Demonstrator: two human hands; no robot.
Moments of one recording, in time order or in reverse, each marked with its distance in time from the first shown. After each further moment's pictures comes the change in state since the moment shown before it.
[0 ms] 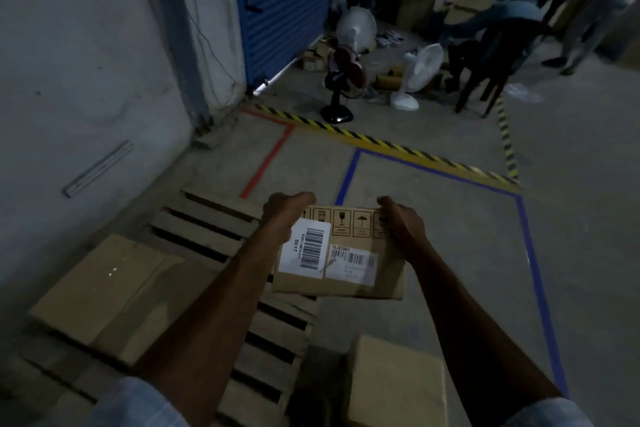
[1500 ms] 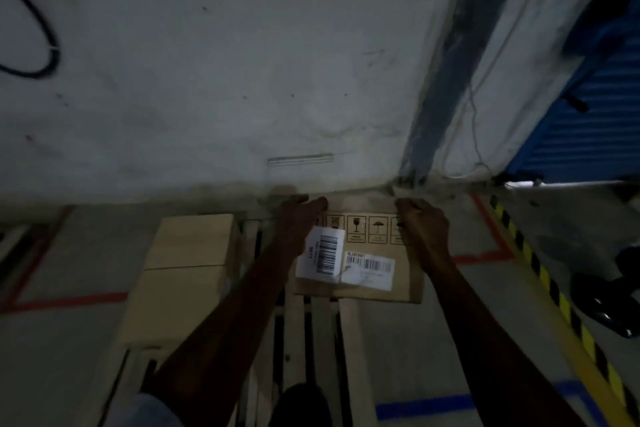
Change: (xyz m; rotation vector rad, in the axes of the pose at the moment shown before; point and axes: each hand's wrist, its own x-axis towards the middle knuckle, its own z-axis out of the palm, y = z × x) left_hand 0.341 0.225 -0.036 -0.576 1.037 0.014; right_hand 0.521 -0.330 0.201 -0.012 -0.752 -0.547
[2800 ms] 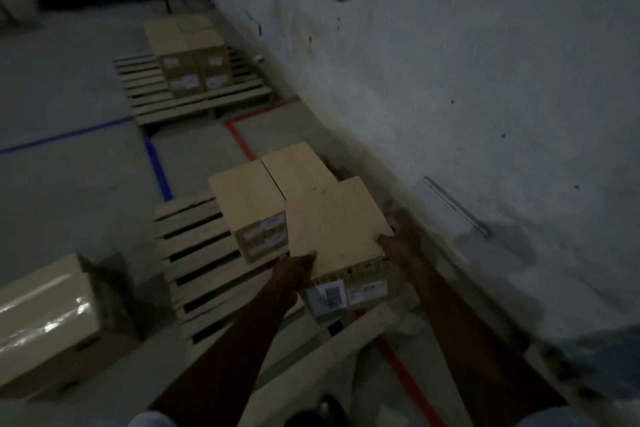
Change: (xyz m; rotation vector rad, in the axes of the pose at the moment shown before) left_hand 0.102 -0.137 0.134 -0.854 0.877 -0.406; right_hand 0.268 0.015 0.211 -0.444 -1.245 -0.427
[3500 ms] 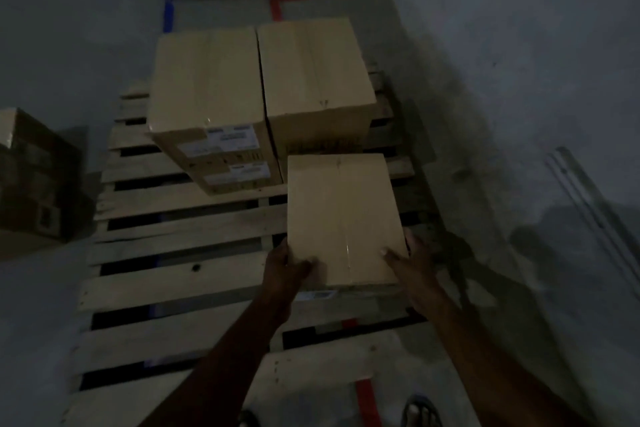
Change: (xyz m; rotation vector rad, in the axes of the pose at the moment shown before) left_hand 0.374 -0.213 0.108 0.045 0.343 0.234; right_hand 0.375 0.338 0.113 -0.068 -0.305 -0.017
